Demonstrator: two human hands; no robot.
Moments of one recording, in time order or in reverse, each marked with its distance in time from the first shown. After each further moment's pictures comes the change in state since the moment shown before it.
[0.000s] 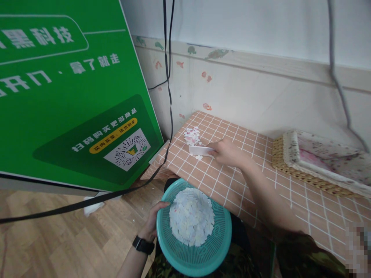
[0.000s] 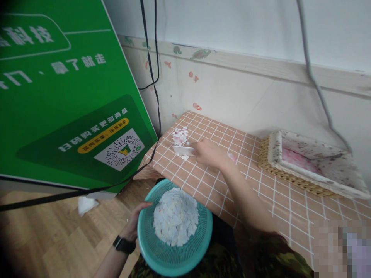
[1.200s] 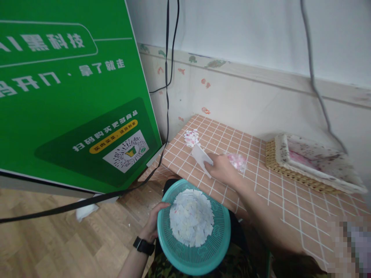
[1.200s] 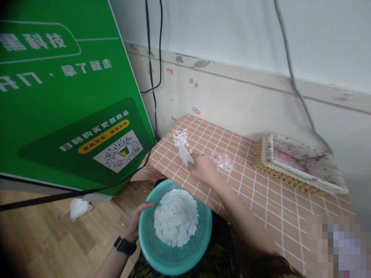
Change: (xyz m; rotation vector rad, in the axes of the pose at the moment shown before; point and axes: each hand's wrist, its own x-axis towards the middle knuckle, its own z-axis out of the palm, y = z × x) left_hand -0.003 -0.005 -0.005 0.017 -0.026 0.015; right_hand -0.028 -0.053 0.030 0.122 0.147 0.251
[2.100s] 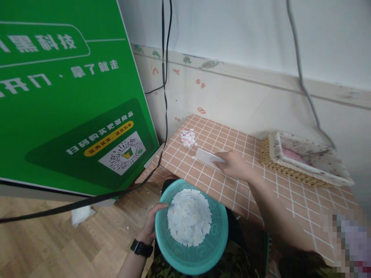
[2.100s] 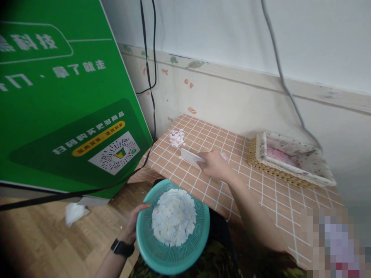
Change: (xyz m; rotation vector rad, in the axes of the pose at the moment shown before) left_hand 0.002 0.000 -0.003 0.000 -0.017 -0.002; right_hand -0.016 0.033 -0.037 -0.025 -0.065 -0.065
